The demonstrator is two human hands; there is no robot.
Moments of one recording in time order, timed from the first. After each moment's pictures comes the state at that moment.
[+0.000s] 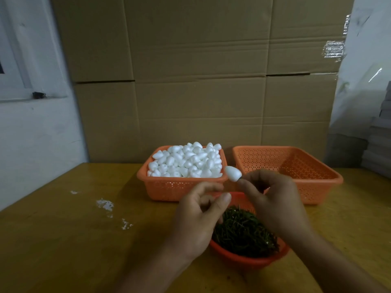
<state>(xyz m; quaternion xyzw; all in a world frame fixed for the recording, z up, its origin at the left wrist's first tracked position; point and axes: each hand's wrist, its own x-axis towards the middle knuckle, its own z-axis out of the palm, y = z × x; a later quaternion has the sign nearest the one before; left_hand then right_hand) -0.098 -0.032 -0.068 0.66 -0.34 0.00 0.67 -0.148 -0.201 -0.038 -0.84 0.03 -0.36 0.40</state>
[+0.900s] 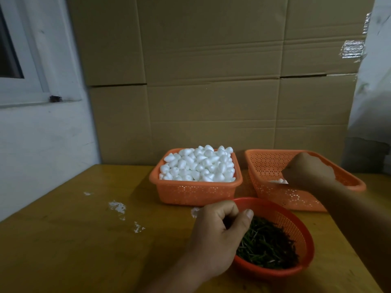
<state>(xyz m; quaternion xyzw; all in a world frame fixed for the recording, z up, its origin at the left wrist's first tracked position) -0.105 -0.032 -0.070 0.70 -0.38 0.05 0.60 -0.066 -0.294 -0.005 -0.93 0.30 -0.17 0.13</state>
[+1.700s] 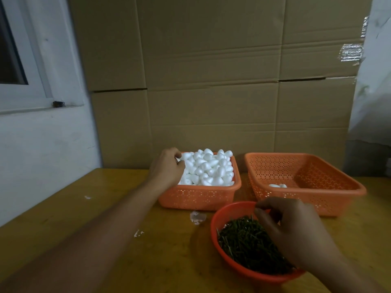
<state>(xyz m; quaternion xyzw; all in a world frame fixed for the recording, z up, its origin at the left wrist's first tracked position) 0.054 0.003 -0.010 0.90 -0.15 0.23 0.33 -0.165 -0.203 -0.040 -0.93 0.07 -0.27 0.24</state>
